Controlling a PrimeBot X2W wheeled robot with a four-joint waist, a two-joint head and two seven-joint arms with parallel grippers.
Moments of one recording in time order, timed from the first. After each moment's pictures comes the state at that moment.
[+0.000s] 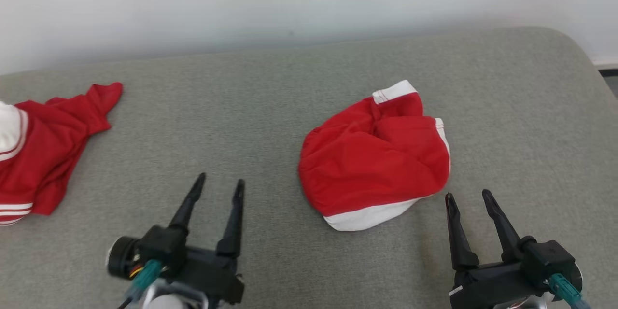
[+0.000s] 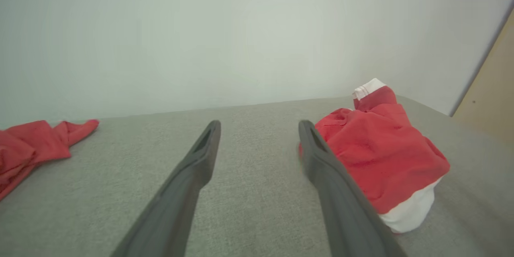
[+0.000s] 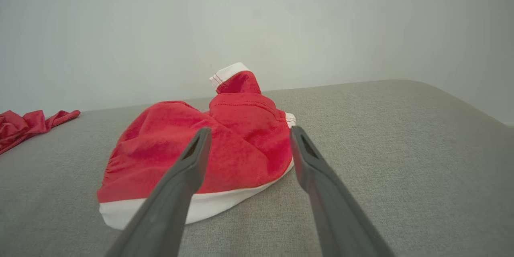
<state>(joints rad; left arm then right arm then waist) -0.23 0.09 -0.21 0.25 -0.22 -0.13 -0.26 -0.09 -0.07 0.07 0.21 0.18 0.13 -0.26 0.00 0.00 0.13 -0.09</state>
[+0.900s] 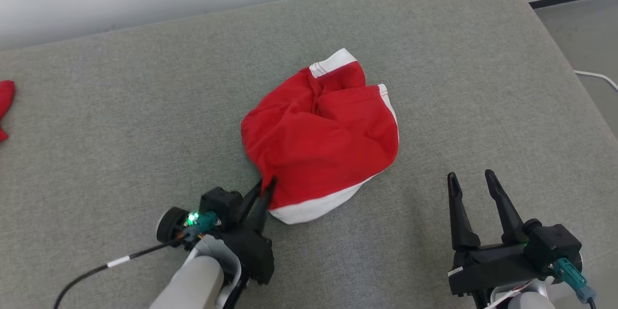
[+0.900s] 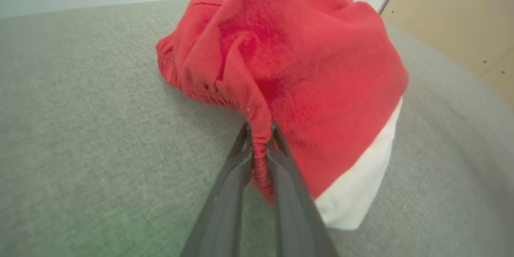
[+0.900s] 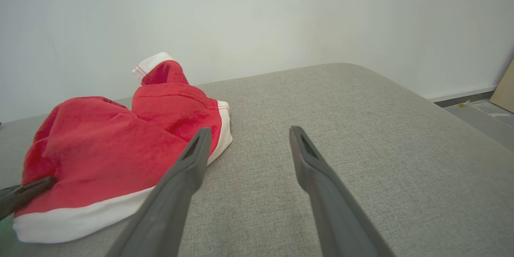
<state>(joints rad) -0.55 0.11 -0.58 0.74 -0.44 -0.13 -0.26 -0.14 -0.05 0.06 0.19 0.20 0.13 -0.26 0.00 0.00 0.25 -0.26</state>
